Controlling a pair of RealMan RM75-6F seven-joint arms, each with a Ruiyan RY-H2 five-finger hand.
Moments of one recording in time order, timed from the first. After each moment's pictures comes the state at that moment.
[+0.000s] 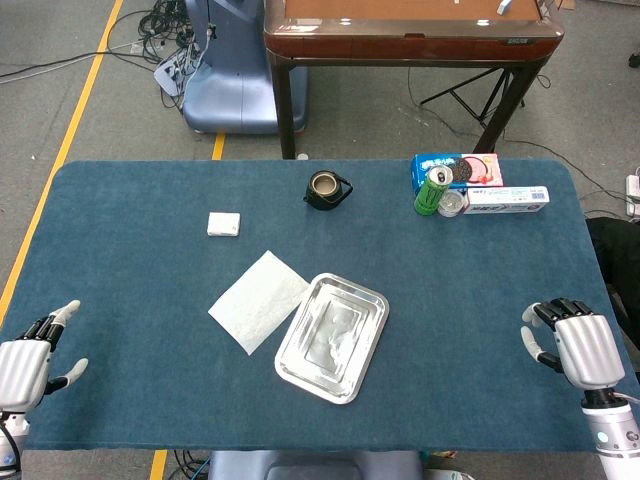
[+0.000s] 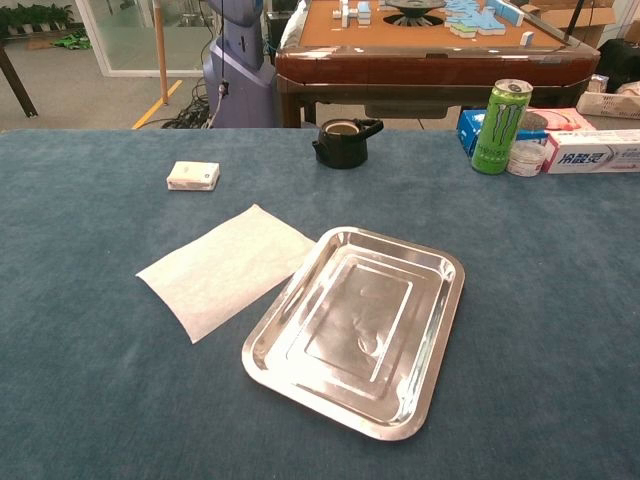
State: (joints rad) left arm -0.10 -1.21 -0.04 -1.47 1.55 1.55 0.01; right arm 0.11 -1.19 0.06 -1.48 -1.62 1.56 0.00
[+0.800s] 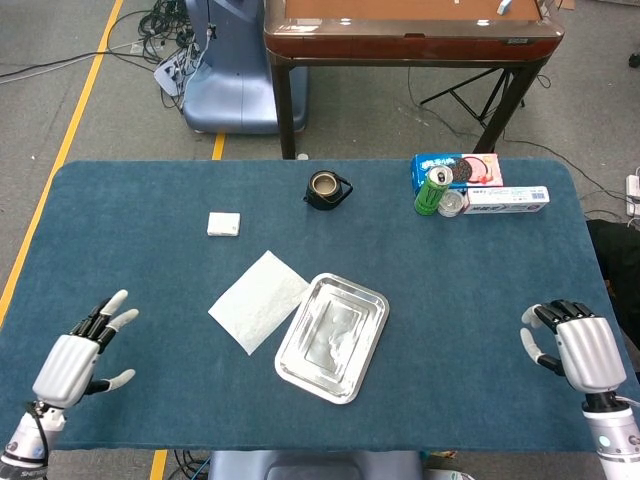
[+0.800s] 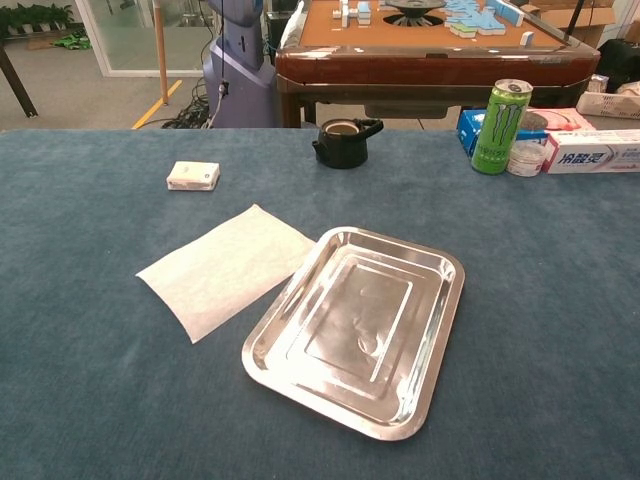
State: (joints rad) left arm -0.19 -1.24 0.01 -1.46 1.72 1.48 -0.15; right arm 0.10 -1.19 0.06 -1.49 -1.63 1.58 0.02
